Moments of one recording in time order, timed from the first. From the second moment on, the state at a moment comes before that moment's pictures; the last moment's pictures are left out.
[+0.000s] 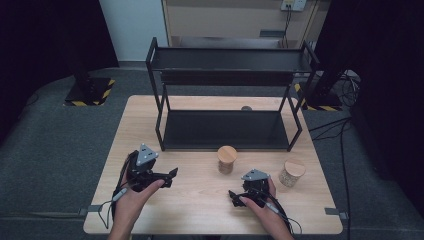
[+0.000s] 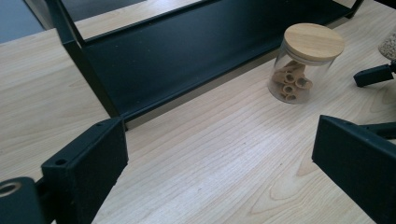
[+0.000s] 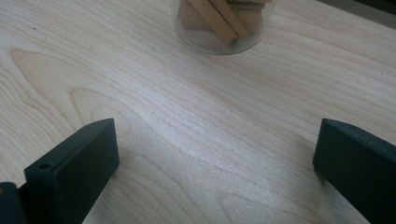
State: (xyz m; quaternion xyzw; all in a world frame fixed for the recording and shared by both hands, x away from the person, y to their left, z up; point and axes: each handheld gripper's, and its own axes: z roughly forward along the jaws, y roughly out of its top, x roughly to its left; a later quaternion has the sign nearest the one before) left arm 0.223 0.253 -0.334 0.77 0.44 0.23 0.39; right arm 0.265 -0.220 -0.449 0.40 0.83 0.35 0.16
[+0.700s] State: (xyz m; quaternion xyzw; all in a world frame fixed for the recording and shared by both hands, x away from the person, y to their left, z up) left arm 0.216 0.279 -0.332 0.76 0.45 0.24 0.39; right arm 0.265 -0.220 -0.449 0.40 0.83 0.35 0.16
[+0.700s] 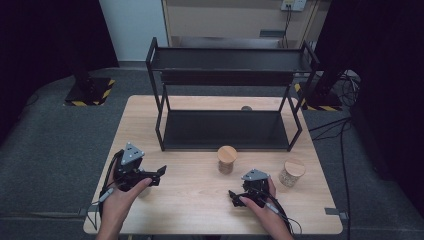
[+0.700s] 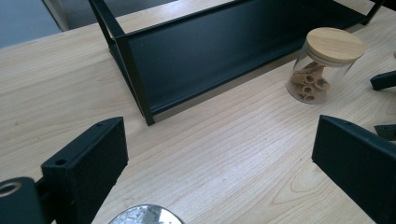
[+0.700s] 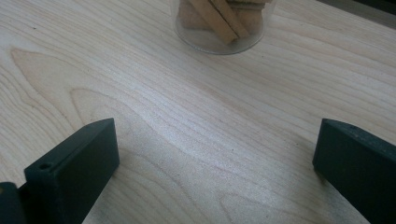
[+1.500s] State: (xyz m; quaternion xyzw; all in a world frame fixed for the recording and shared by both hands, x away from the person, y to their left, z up) left arm 0.214 0.303 -0.343 0.75 0.47 0.24 0.39; right arm 0.265 -0.220 -0.449 0.40 0.83 0.35 0.17
